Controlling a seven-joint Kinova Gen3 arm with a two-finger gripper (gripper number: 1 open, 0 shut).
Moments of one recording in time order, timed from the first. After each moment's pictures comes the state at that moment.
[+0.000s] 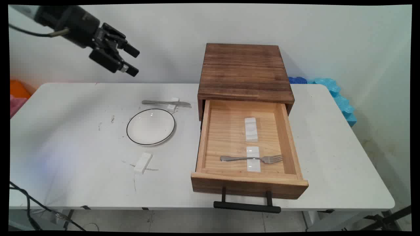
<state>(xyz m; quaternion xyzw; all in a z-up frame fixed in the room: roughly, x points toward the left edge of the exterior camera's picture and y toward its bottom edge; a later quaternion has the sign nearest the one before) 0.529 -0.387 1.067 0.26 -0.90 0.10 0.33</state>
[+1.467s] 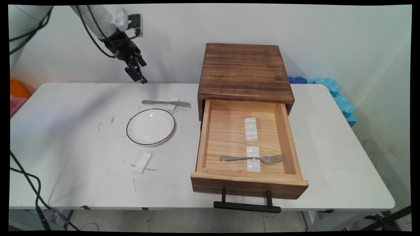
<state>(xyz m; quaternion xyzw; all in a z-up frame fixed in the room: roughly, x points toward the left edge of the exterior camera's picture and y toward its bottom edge) 0.546 -0.553 0.954 0.25 -0.95 0.13 0.11</state>
